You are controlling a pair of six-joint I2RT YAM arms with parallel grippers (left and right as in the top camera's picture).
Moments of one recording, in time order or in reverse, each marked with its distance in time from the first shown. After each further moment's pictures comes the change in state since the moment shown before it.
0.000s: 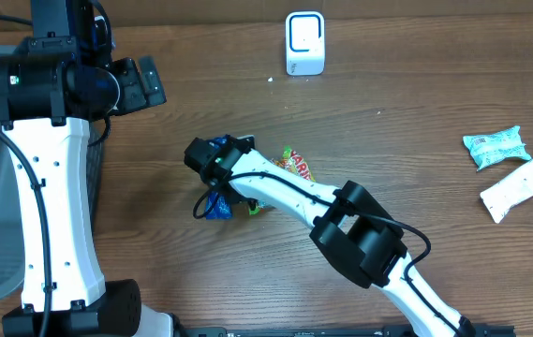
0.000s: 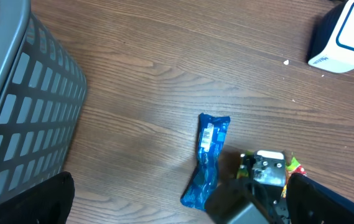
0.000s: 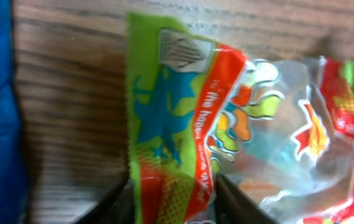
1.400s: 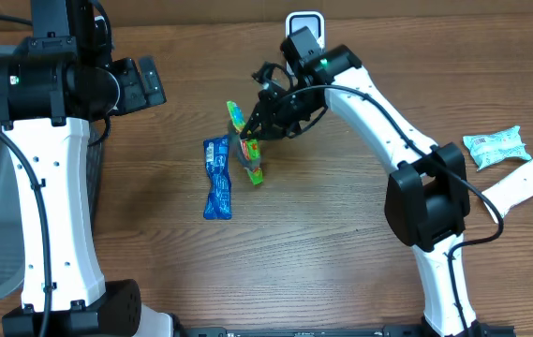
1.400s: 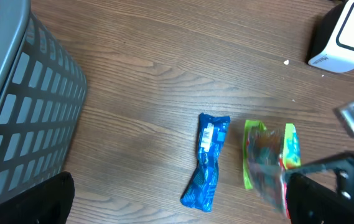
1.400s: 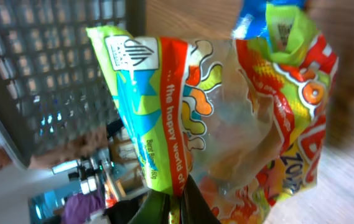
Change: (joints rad) left arm 0.000 0.000 0.000 0.000 0.000 0.000; right arm -0.442 -0.095 0.102 0.067 -1.287 -0.422
